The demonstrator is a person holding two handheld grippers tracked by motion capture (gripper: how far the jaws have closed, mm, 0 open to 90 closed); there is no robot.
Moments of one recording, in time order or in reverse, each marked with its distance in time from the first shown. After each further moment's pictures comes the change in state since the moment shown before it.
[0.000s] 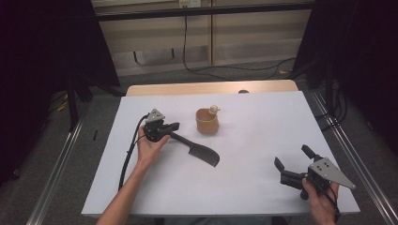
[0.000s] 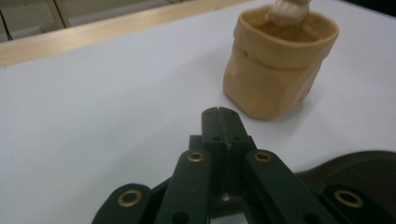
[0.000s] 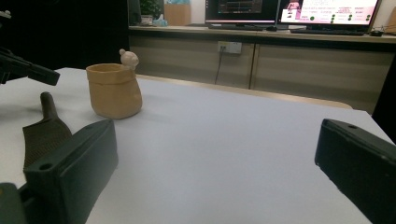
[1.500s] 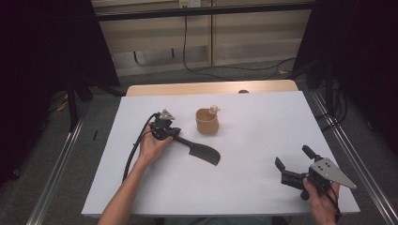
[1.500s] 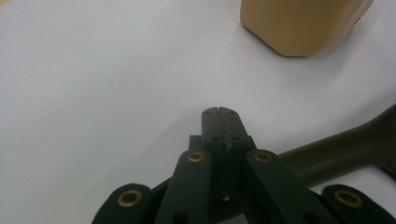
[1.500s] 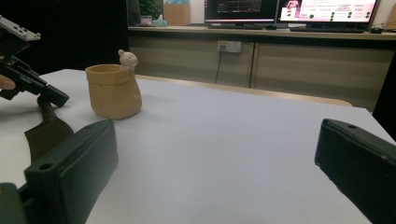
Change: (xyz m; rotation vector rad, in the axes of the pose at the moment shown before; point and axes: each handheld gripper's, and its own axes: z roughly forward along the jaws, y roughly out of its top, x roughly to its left) left arm 0.006 0.003 0.026 0.249 0.014 0.104; right arm -0.002 -0.001 -0.001 0.001 -0.001 0.012
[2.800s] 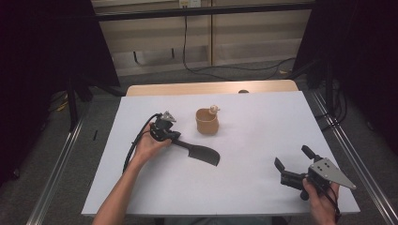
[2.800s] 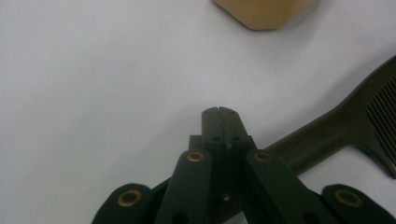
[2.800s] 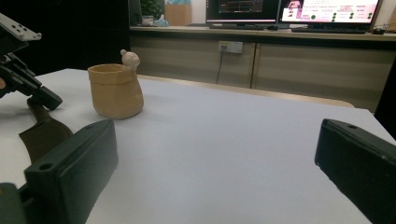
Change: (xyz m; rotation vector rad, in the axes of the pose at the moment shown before) left arm -0.005 0.003 -0.008 0.095 -0.052 0.074; right arm 0.001 0.000 0.000 0.000 0.004 -0.006
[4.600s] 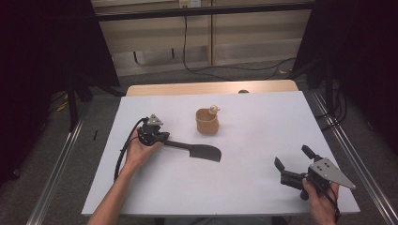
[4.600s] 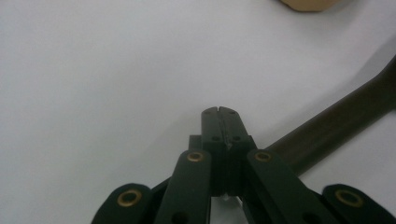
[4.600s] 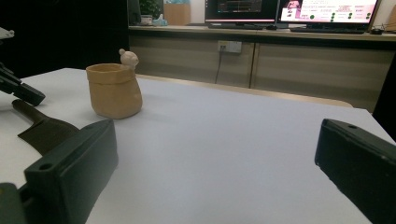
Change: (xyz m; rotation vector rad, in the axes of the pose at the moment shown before) left arm 0.010 -0.033 -0.018 -0.067 0.100 -0.060; right arm 0.000 0.000 0.001 -0.001 -0.003 -0.002
